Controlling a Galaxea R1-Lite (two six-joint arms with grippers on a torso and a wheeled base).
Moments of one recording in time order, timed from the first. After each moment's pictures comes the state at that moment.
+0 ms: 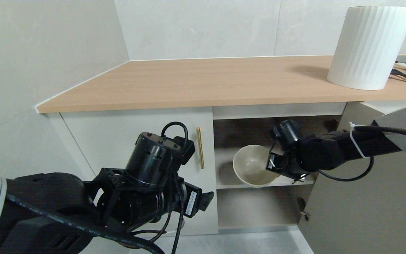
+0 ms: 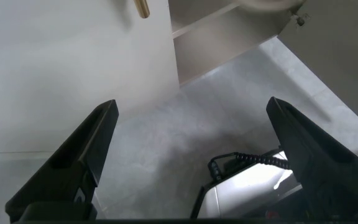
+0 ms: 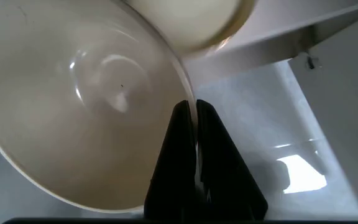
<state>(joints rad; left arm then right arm) -0.75 1.72 -0.86 -0.18 0.25 -0.18 0.47 2.15 -1.37 0.10 -0.30 0.72</state>
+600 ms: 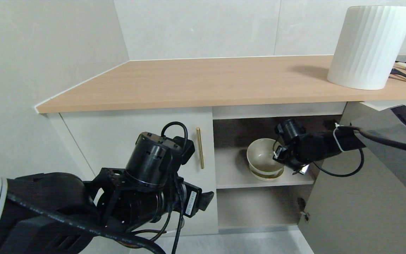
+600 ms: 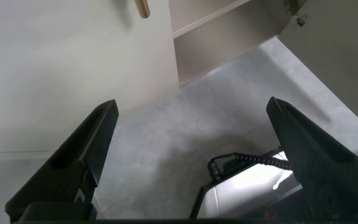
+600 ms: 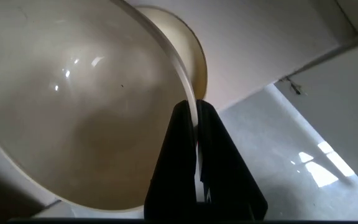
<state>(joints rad) -0.75 1.72 -0.86 -0.18 0.25 -0.18 0.35 2.33 -1.58 0.10 -0.36 0.80</state>
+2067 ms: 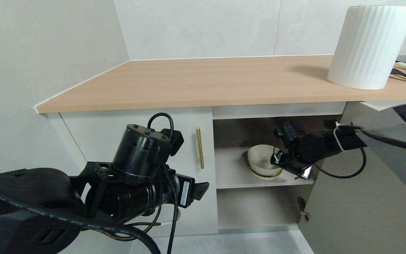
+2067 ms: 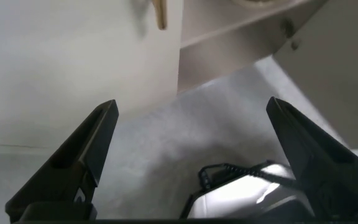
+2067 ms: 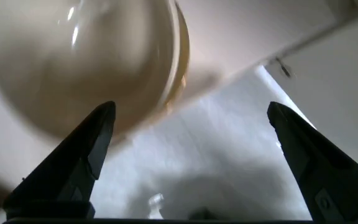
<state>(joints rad) -0.71 1.68 -0.87 -0.18 0.25 -0.25 0.36 2.31 -1.57 0.22 -0.33 0.80</state>
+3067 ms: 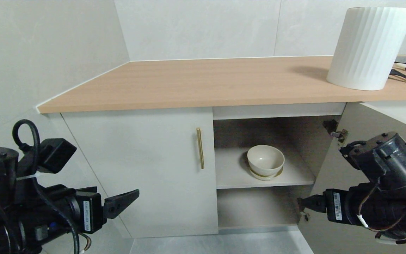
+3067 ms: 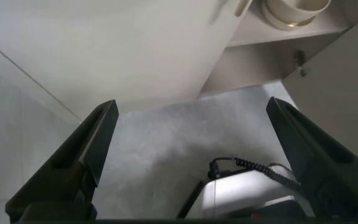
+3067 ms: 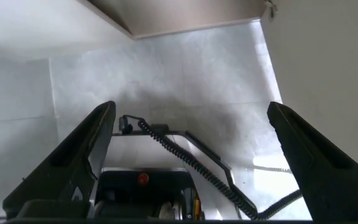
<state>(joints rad) -0.47 1.21 -0.56 -0.13 0.15 -0.27 0.67 1.46 -0.83 0.26 -0.33 0.67</state>
